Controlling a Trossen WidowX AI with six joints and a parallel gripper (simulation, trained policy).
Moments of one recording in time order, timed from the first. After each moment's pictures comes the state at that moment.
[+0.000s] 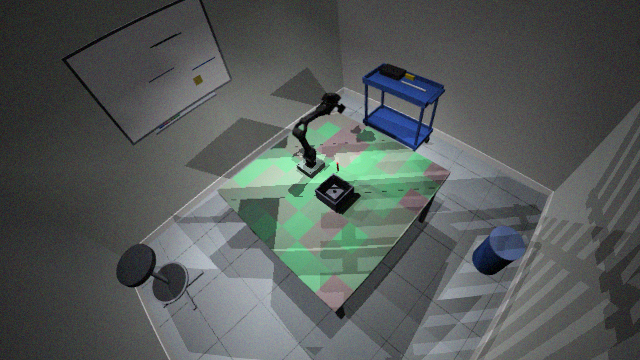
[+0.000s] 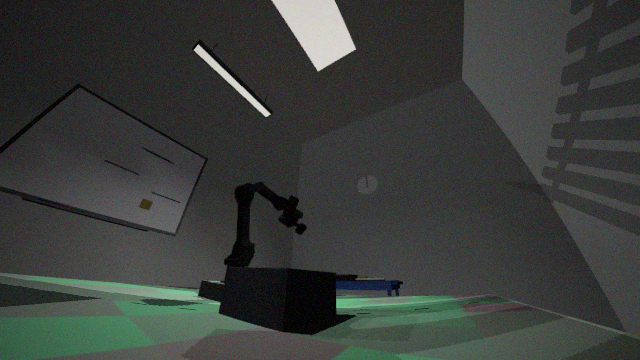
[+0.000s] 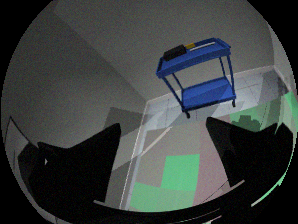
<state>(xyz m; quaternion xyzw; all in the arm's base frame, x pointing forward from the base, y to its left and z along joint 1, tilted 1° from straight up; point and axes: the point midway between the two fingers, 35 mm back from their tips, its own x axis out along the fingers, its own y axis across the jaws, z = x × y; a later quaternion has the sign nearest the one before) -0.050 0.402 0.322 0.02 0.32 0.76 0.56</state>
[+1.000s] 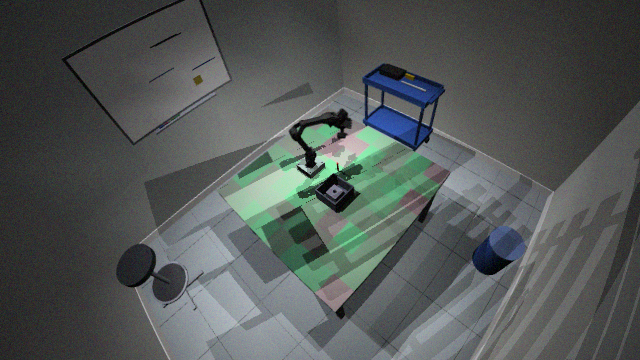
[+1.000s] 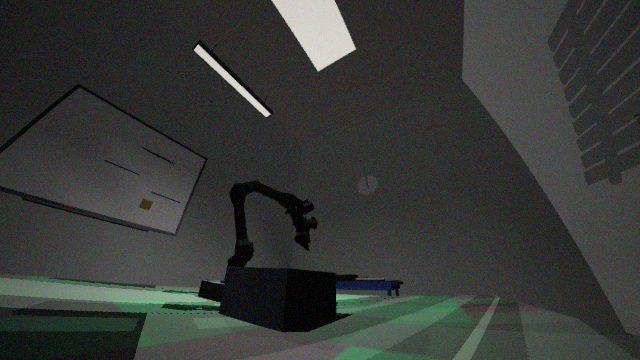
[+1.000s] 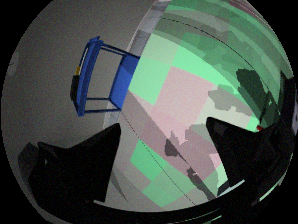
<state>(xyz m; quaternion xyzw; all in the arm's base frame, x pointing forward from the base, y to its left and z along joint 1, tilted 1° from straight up) 0.118 0.301 0.215 0.10 0.57 0.35 0.73</state>
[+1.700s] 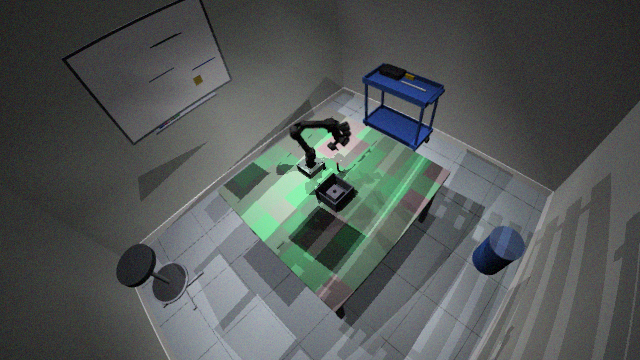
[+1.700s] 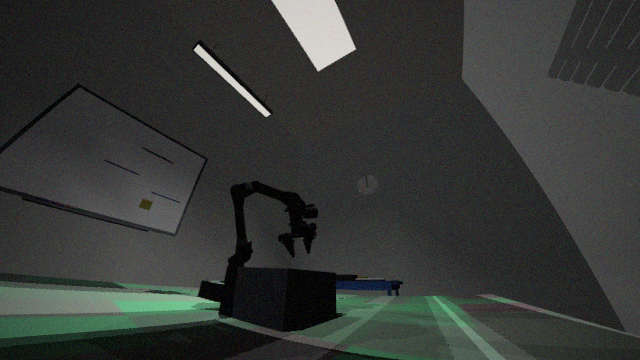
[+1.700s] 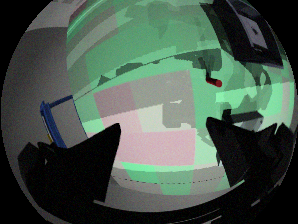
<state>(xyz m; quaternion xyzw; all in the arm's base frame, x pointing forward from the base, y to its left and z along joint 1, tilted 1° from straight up) 0.158 0.192 0.159 0.17 0.66 0.02 0.73</state>
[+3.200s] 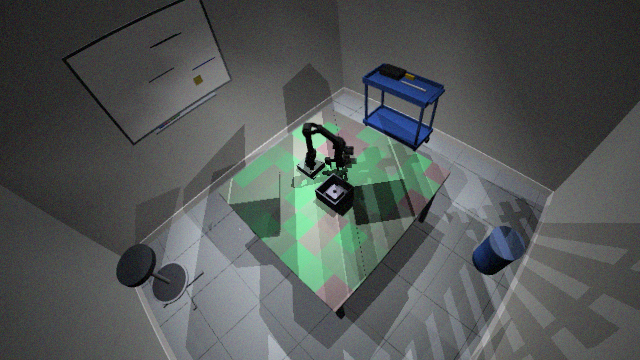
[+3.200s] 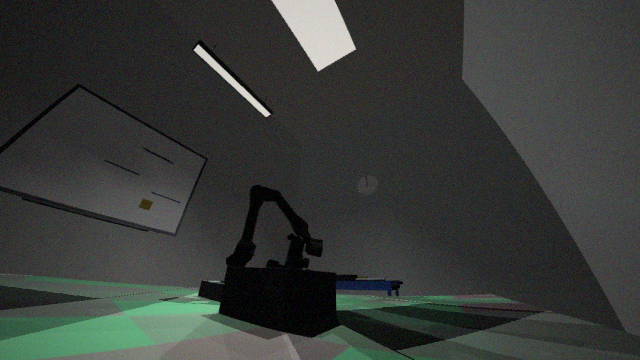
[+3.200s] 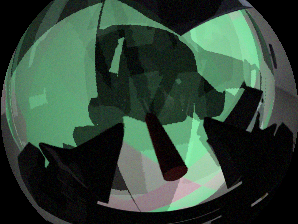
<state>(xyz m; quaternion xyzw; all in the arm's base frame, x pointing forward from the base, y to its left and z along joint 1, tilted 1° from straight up) 0.177 0.105 0.012 0.19 0.65 -0.32 0.67</state>
